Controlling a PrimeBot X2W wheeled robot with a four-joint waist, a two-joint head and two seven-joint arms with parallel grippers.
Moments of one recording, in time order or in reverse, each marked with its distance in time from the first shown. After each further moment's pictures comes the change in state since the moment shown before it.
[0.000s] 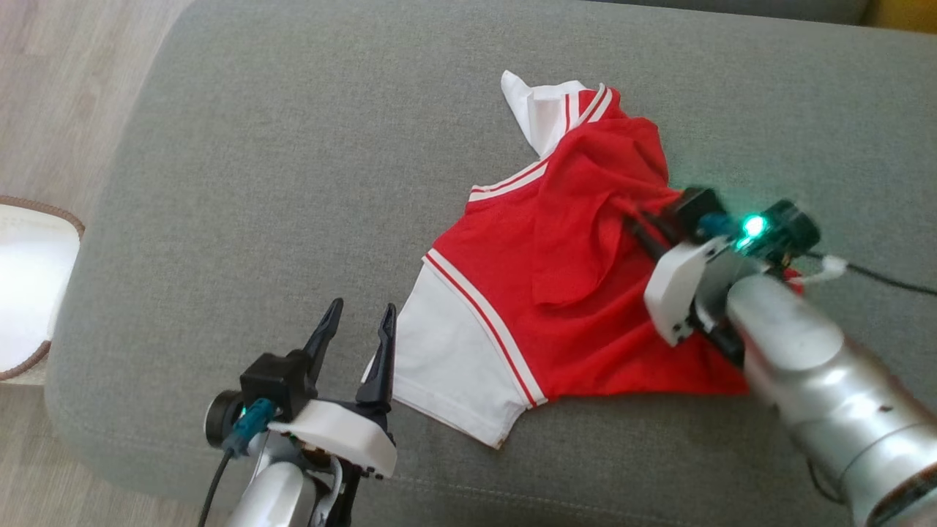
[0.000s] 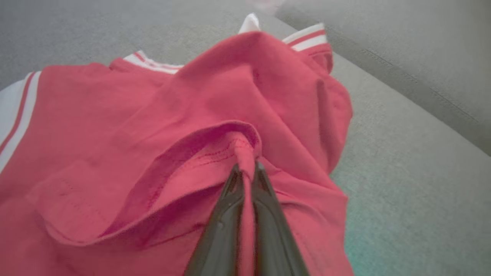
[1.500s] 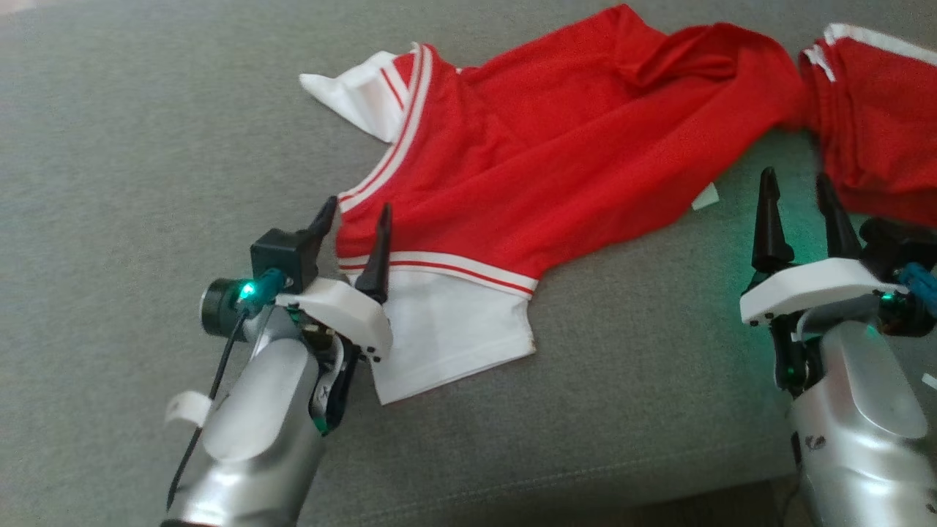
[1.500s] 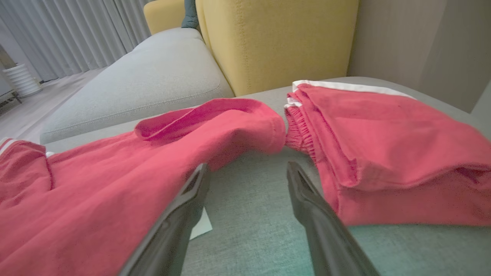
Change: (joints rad) left arm -0.352 -0.006 -0.071 0.291 -0.061 0.028 0.000; right arm 0.295 0.143 -0.889 -0.310 -0.129 0.000 -0.165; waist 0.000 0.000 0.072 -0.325
